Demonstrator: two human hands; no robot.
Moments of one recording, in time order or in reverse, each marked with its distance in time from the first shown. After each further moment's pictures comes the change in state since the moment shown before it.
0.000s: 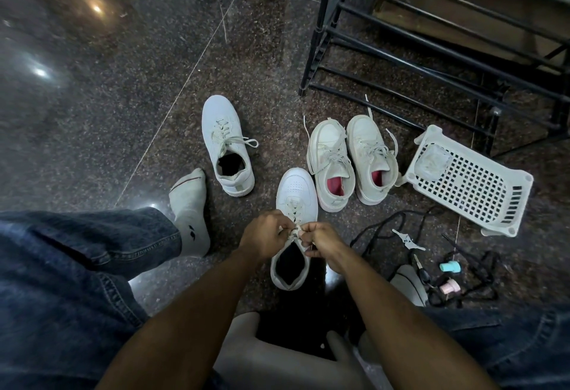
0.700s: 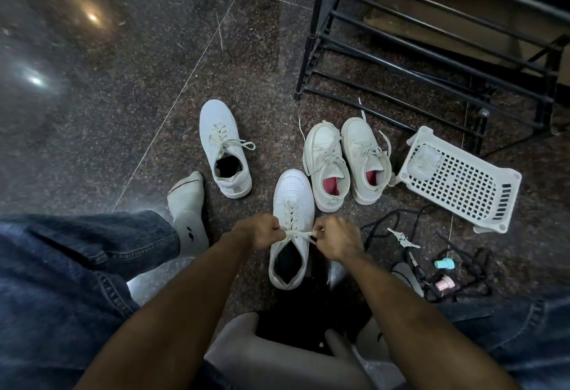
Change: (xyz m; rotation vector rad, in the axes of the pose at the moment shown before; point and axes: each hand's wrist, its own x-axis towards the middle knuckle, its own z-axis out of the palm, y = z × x) left_hand 0.012 -0.001 -0.030 0.094 -0.415 -0.098; right_hand -0.026 -0.011 -0.025 -1.102 0.371 -0.312
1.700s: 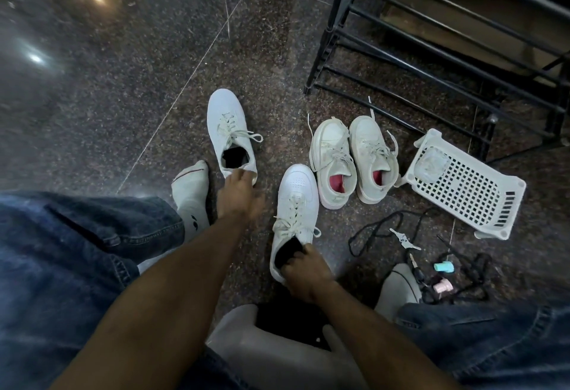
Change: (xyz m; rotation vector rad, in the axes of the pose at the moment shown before) left_hand -0.003 -0.020 -0.020 -0.041 0.679 -0.215; right_hand -0.038 -0.036 0.066 -0.604 -0.263 -0.630
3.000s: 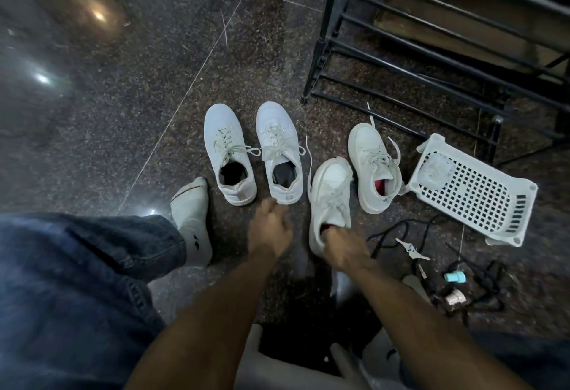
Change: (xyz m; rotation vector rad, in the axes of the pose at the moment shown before) left_hand -0.021 0.035 0.042 -0.072 -0.082 0.076; right_hand -0.001 0.086 -0.038 0.384 -0.014 0.571
